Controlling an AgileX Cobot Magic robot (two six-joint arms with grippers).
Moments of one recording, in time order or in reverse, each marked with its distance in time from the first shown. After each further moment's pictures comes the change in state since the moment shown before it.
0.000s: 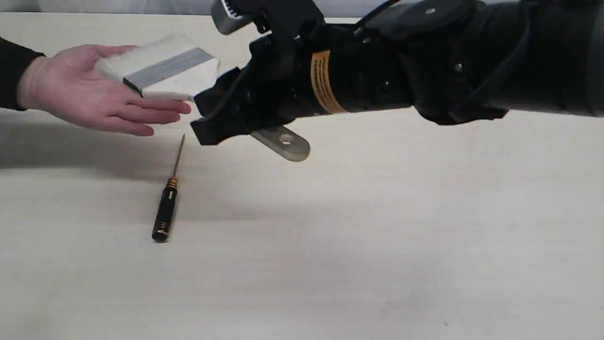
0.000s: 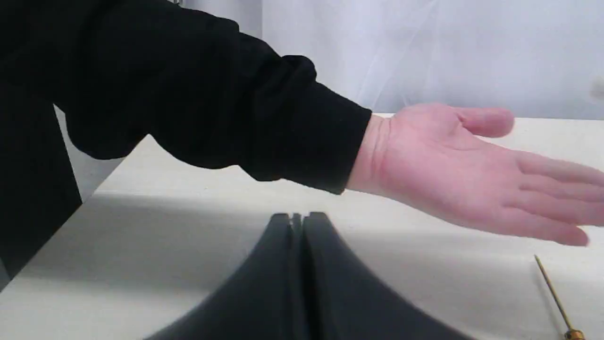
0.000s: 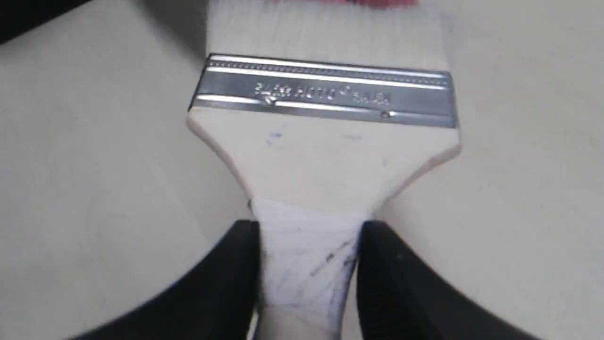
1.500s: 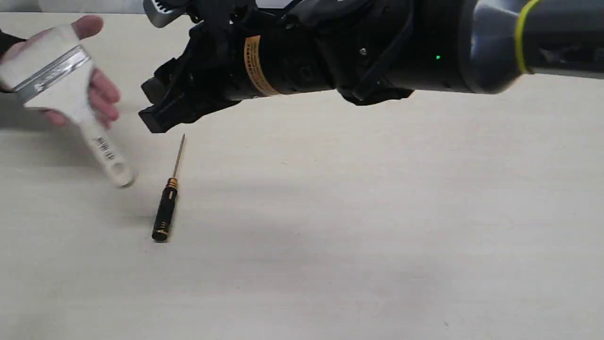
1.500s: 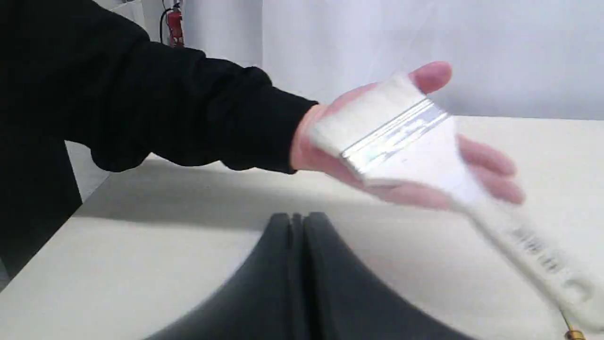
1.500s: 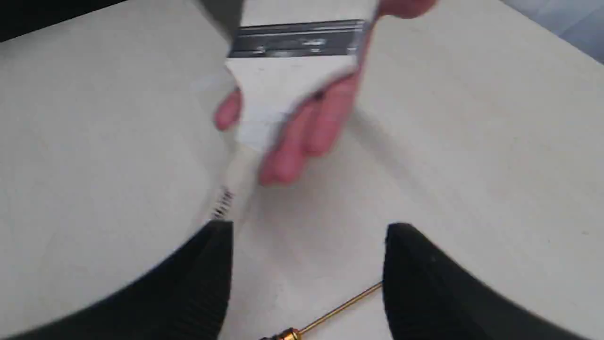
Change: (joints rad) left arm 0.000 0.000 0.000 0.000 0.000 0.000; right arm 0.044 0.161 -0.179 -0.001 0.039 -0.089
